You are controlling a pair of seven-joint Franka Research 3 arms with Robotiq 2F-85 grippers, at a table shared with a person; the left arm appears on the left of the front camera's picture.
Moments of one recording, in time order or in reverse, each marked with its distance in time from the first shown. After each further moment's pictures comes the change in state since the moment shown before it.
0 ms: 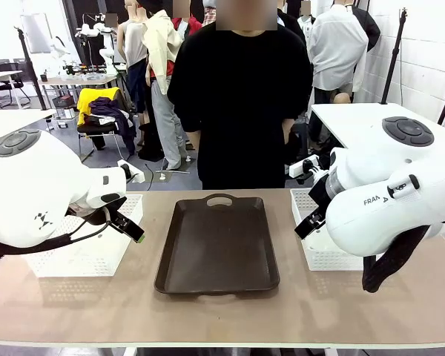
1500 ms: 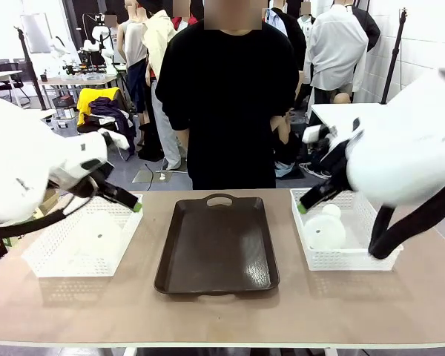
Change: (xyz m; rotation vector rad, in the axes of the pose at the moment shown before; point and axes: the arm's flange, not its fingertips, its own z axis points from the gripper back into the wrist) left arm 0.023 0.024 0.060 -0.090 -0.156 0.097; right arm 0.015 -0.016 0.084 0.155 -0.096 -0.103
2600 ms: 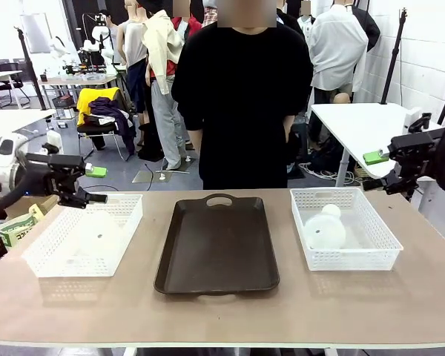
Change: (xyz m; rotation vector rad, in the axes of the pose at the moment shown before) left arm -0.050 0.129 -0.008 -0.929 -0.106 0.625; right arm -0.063 -0.167 0.030 0.954 -0.119 -0.551
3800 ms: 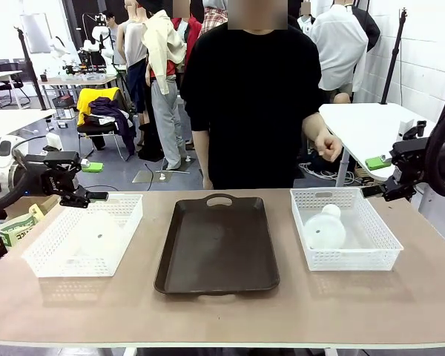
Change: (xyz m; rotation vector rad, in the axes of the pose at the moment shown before) left arm 0.003 0.002 0.003 -0.106 0.002 0.045; right arm -0.001 -0.019 0.000 0.068 0.055 -0.036
